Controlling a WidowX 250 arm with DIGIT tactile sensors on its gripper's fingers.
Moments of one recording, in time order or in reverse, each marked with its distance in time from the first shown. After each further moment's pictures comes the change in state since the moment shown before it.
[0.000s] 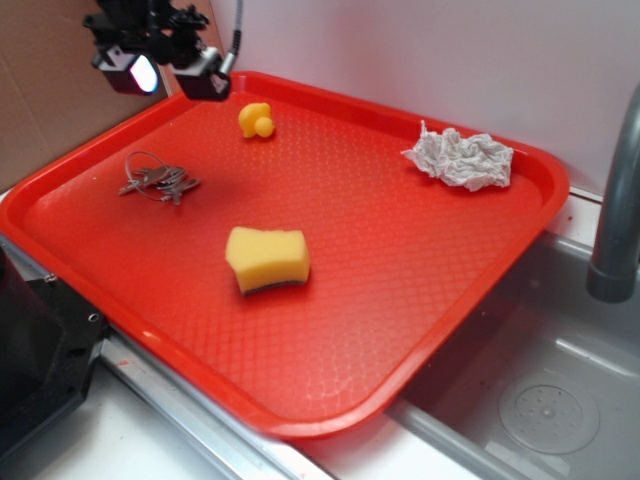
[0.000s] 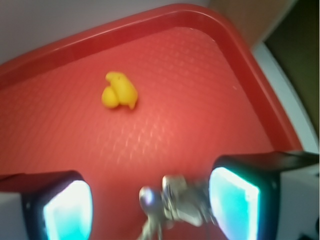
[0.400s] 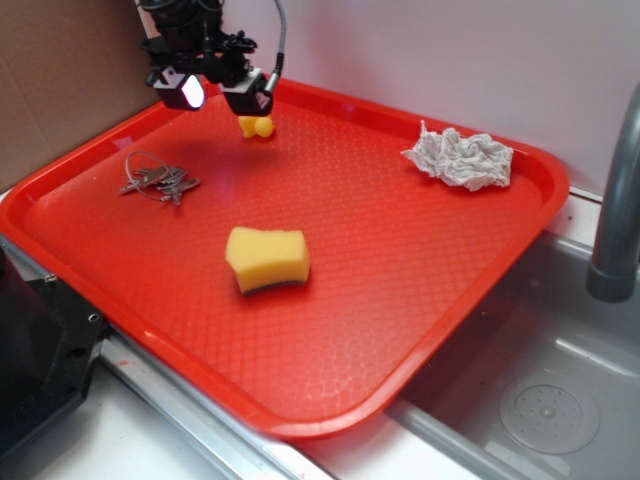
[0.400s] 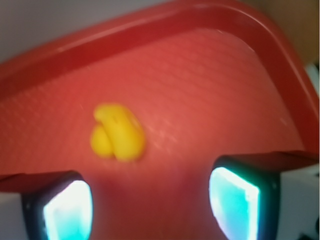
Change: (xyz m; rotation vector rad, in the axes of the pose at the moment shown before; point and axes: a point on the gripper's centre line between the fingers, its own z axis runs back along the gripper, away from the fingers) arm 0.033 -0.006 -0.038 -0.036 0.009 -0.024
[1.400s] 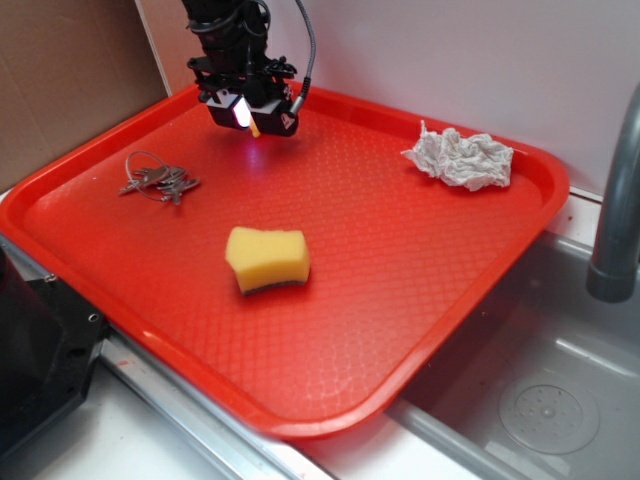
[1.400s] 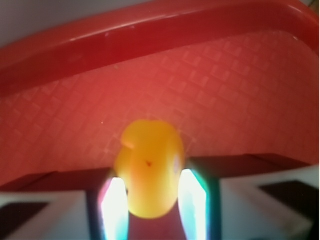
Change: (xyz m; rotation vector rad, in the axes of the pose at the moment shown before) arm 0.005 -0.016 -0.028 0.007 0.048 -0.068
